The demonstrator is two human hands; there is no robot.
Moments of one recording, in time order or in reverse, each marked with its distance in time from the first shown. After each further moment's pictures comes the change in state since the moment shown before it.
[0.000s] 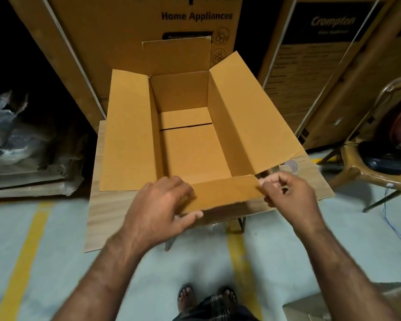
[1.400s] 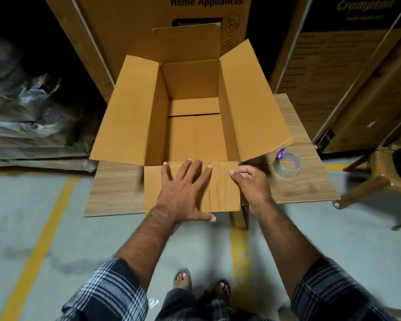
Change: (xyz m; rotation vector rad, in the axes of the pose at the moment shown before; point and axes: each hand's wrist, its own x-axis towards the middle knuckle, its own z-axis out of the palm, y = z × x) left_hand 0.046 0.059 0.120 0.385 -0.168 -0.164; right_hand 0.059 0.085 0.060 0.394 -0.215 0.198
